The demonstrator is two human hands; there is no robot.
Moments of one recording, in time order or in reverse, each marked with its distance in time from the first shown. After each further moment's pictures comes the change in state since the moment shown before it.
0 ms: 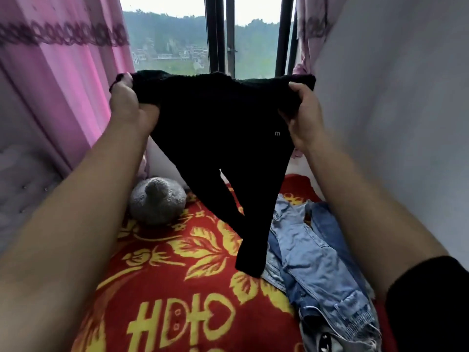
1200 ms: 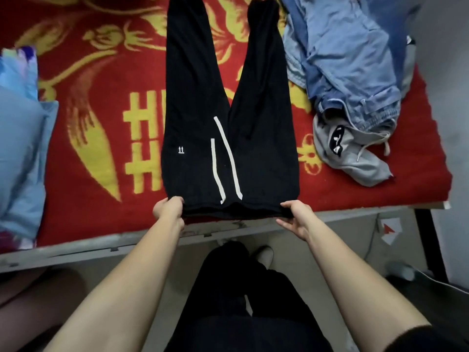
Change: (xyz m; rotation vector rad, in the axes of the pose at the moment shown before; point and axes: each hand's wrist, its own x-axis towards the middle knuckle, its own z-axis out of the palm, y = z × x) left_hand -0.411 -0.191 -0.566 1.091 1.129 -0.867; right_hand -0.516 0.387 -0.227 -0.413 0.729 1.451
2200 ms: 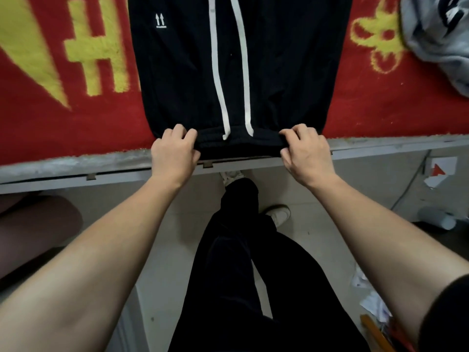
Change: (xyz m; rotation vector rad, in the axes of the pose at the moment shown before) left_hand 0.115 -0.157 0.017 1.447 -0.106 1.401; right_hand 0.165 0.126 0.003 -1.598 0.183 -1.207
